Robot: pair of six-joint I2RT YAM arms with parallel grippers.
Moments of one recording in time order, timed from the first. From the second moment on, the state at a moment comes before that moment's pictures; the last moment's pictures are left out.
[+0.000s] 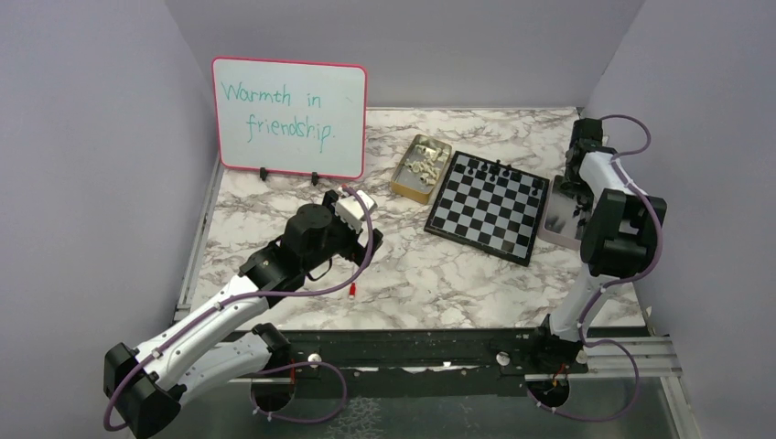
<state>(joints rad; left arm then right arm) -0.76 0.87 0.73 -0.24 -0.01 0.07 -0.22 1.88 1.42 -0.60 0.39 0.11</state>
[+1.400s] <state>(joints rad) -0.77 0.86 0.73 -0.24 -0.01 0.07 -0.28 2.02 1.47 -0.62 0.35 0.08</state>
